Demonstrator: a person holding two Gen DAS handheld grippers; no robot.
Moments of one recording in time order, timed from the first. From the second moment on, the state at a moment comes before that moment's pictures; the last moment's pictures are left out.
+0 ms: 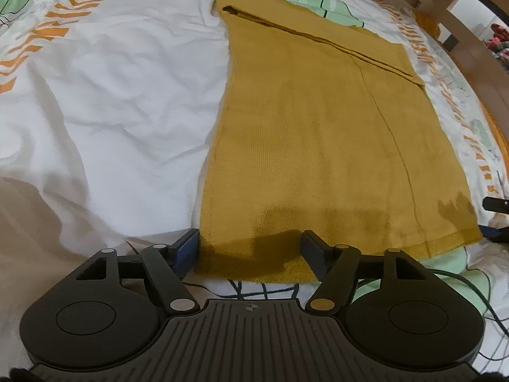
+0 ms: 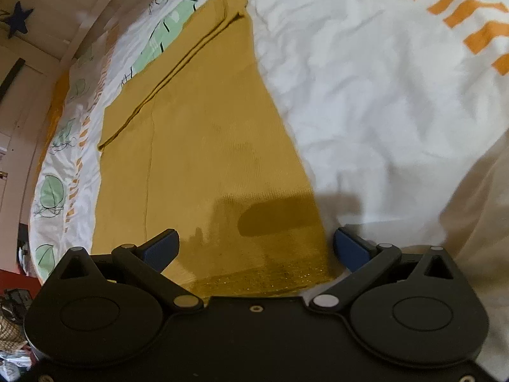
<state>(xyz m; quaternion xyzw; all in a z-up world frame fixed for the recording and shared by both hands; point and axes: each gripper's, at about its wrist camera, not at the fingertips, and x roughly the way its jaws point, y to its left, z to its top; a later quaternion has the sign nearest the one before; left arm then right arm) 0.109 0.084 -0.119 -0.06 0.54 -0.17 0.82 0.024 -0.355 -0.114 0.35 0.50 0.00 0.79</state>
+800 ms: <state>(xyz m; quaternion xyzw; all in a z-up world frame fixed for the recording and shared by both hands) 0.118 0.096 -0.121 -0.15 0.50 -0.16 0.84 0.032 -0.348 -0.117 0.34 0.50 0.01 0.80</state>
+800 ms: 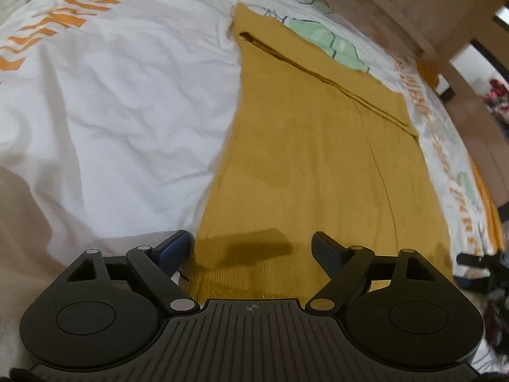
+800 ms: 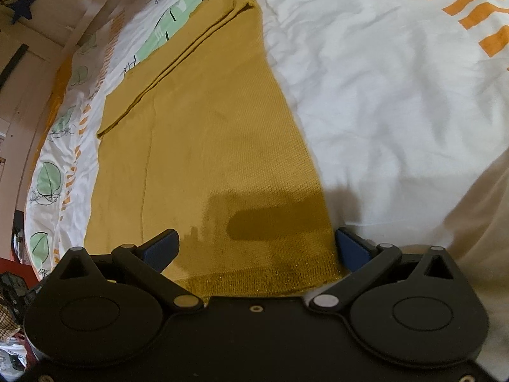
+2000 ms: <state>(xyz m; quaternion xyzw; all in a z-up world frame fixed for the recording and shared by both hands) 0.115 0.096 -0.119 -0.15 0.49 -0.17 0.84 0.004 -0.360 -0.093 0.34 0.41 -0.04 0.84</state>
